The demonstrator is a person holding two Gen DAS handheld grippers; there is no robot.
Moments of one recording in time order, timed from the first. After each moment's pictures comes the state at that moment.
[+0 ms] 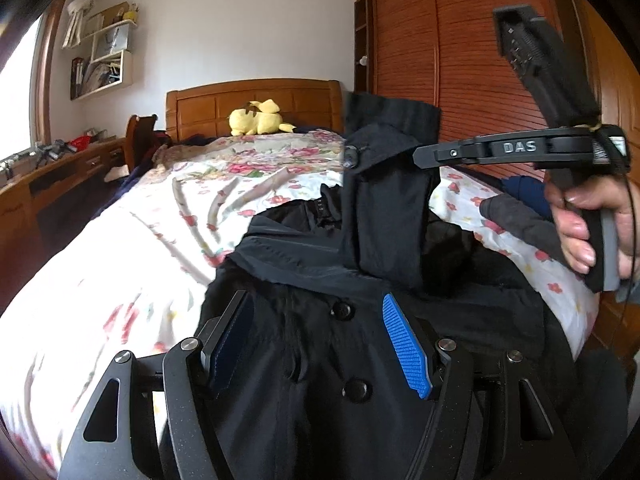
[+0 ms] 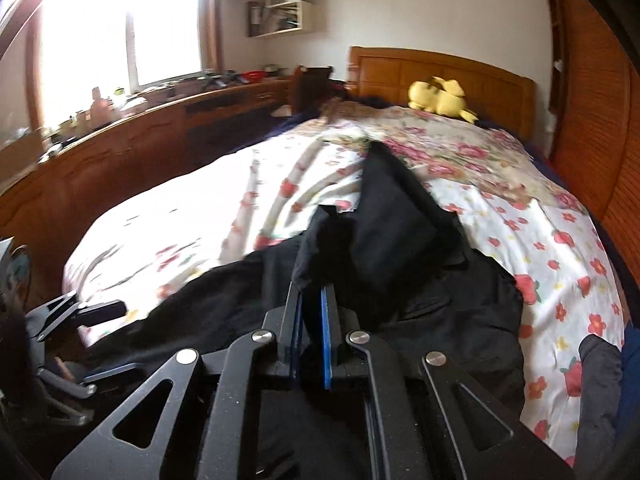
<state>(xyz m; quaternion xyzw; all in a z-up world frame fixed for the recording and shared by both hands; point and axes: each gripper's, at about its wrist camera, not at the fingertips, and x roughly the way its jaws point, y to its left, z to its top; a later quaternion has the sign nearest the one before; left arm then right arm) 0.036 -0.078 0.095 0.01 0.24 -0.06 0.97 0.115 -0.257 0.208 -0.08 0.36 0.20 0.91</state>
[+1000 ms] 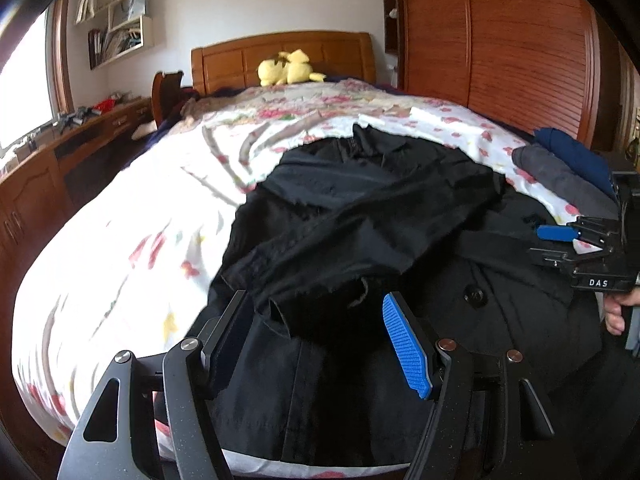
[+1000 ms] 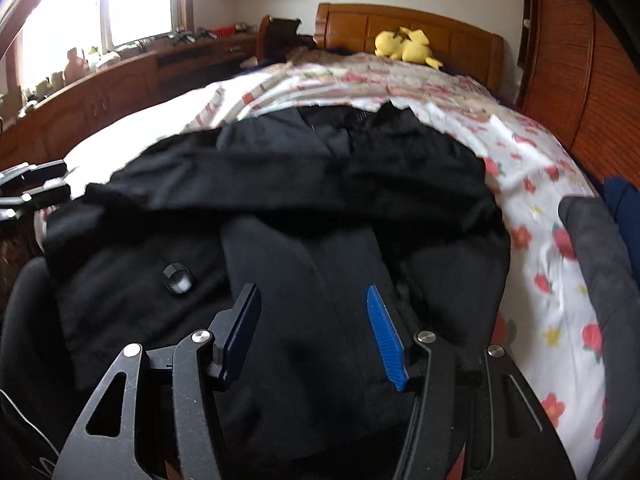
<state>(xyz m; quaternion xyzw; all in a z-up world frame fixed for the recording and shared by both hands) 0.043 -0.094 0.065 0.01 0.33 0.00 0.94 0.025 -0.353 0.077 -0.09 0.43 0.13 0.89</state>
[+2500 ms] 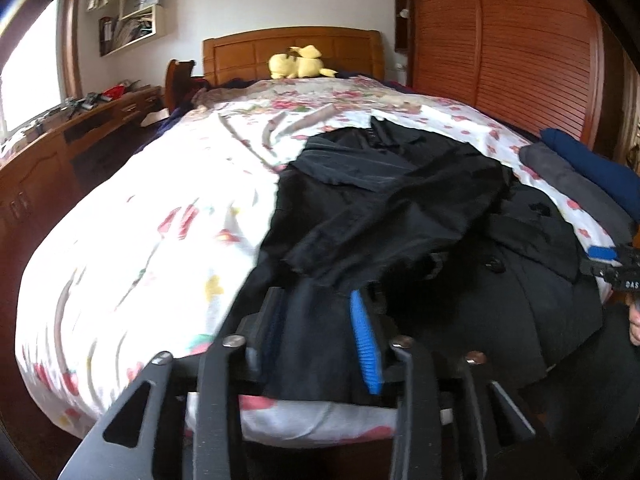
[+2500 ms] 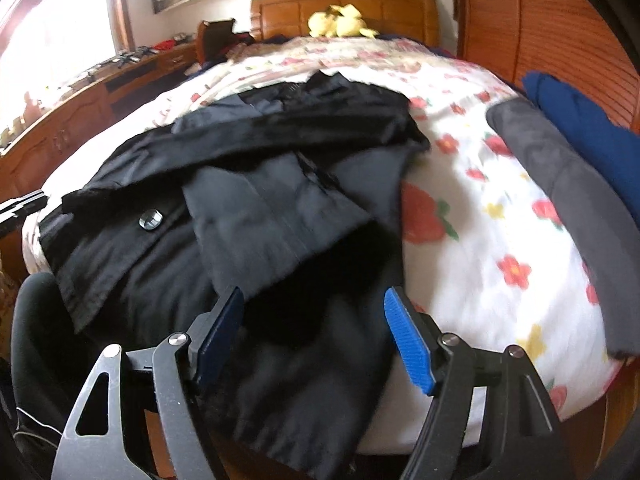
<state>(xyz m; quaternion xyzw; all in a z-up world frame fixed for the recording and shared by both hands) -0.010 -0.047 0.069 0.00 0.33 0.01 0.94 -0.045 -0.407 0.082 -0.01 0.46 0.04 0.89</state>
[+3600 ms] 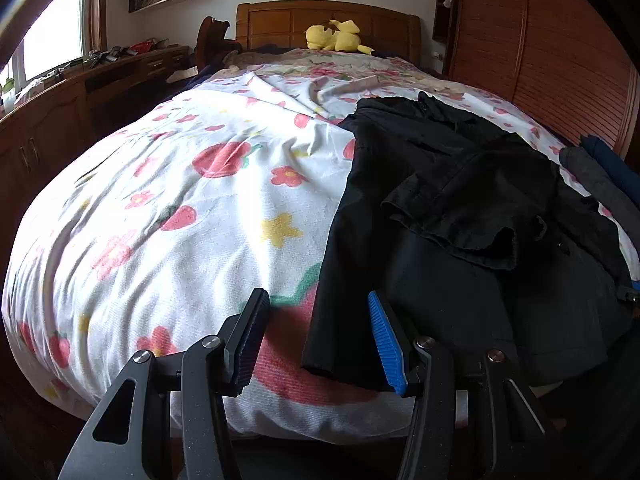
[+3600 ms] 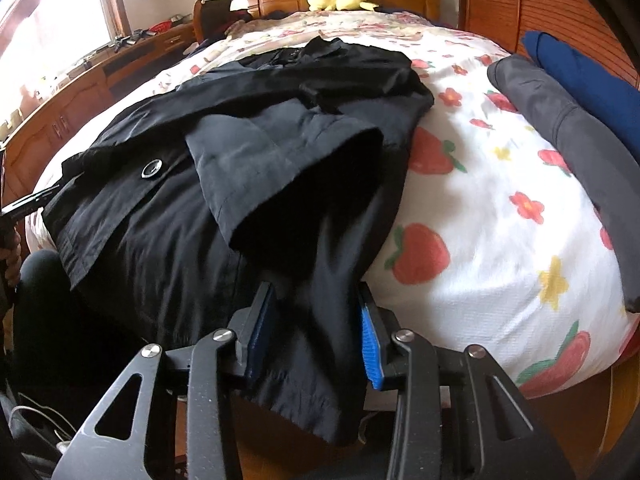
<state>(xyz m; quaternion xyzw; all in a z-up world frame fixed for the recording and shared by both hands) 0.009 0.008 0.028 -0.05 0.37 0.04 0.93 -0.068 -0.402 0.063 -0.01 0.49 0.06 0.87</state>
